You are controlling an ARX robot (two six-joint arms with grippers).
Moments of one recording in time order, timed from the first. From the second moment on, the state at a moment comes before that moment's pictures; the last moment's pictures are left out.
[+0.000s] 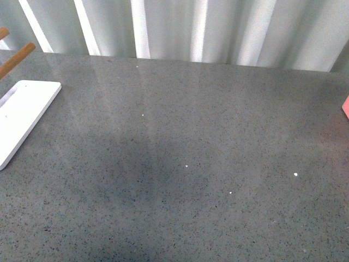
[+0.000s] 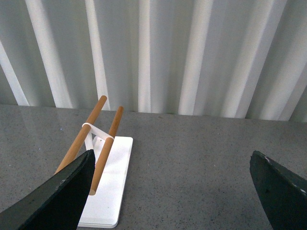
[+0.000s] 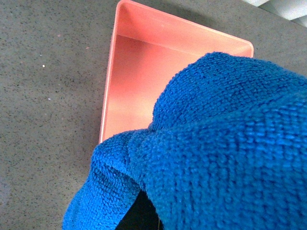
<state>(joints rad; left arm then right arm) 0.00 0.00 0.02 0.00 0.00 0.00 -0.14 1.57 1.37 -0.80 0.26 -0.35</state>
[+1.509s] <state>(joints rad) 0.00 0.00 0.02 0.00 0.00 0.00 -0.25 1.54 1.21 -0.69 0.31 -0.44</state>
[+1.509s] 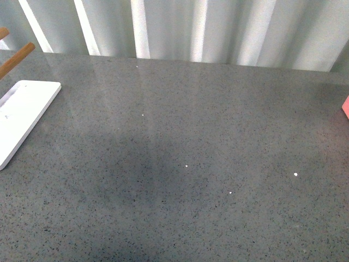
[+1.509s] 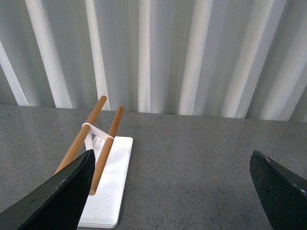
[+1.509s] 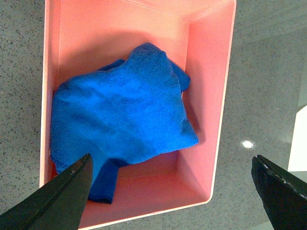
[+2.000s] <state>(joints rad) 0.00 0.00 0.02 0.00 0.00 0.00 -0.19 1.19 0.42 0.79 -0.19 -0.03</state>
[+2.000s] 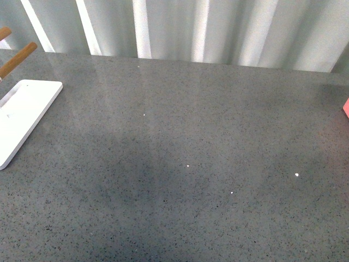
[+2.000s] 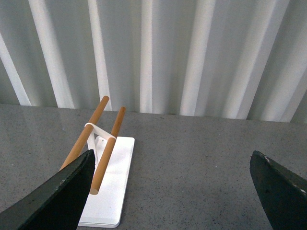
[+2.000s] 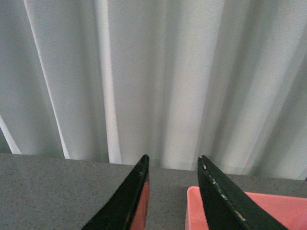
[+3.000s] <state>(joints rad) 0.00 0.00 0.02 0.00 0.00 0.00 0.00 0.63 0.02 0.61 -0.01 -0.02</state>
